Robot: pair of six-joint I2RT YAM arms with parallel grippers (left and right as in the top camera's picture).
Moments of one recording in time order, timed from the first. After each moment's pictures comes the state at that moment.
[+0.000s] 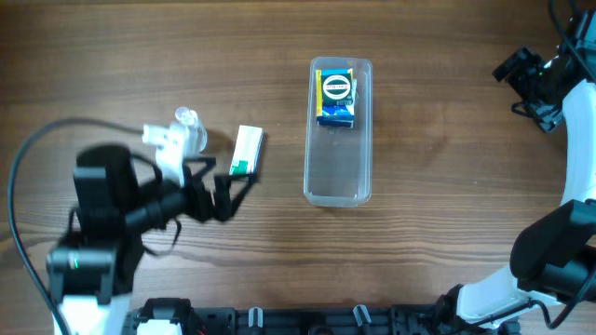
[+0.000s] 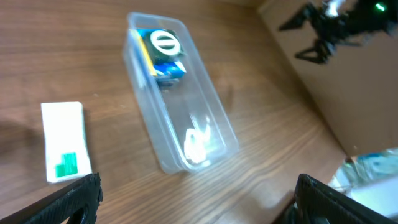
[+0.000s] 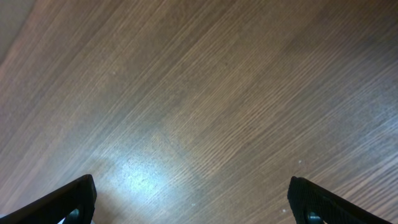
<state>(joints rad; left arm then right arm) -0.04 0.86 0.99 -0.83 0.70 -0.13 -0.33 1.78 1.63 -0.98 -0.03 0.51</state>
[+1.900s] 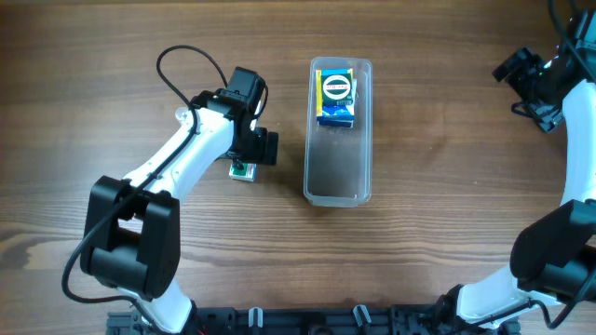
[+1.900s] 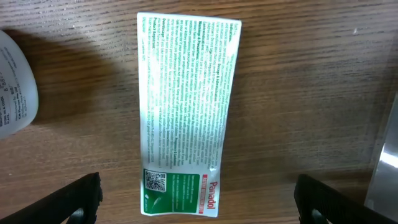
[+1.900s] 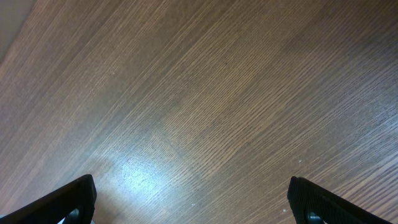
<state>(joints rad) -0.35 1.83 1.28 -0.87 -0.02 -0.25 -0.33 1.78 1.63 -0.98 -0.03 0.52</state>
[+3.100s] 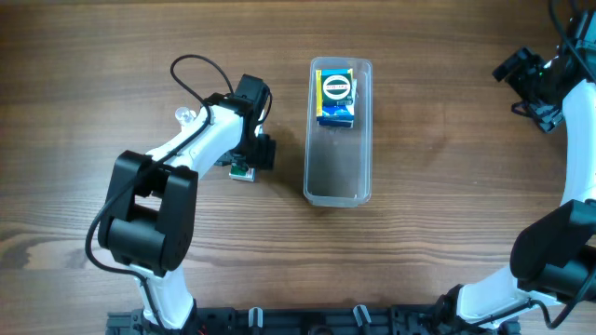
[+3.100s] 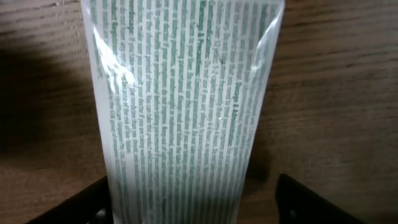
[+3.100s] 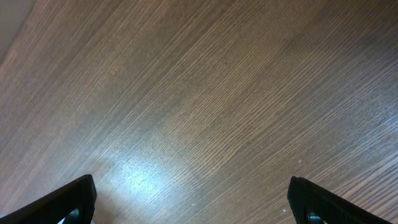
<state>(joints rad) -0.35 1.97 1.28 -0.82 -0.02 -0.23 -0.33 1.78 1.63 -0.98 -0.03 0.52</state>
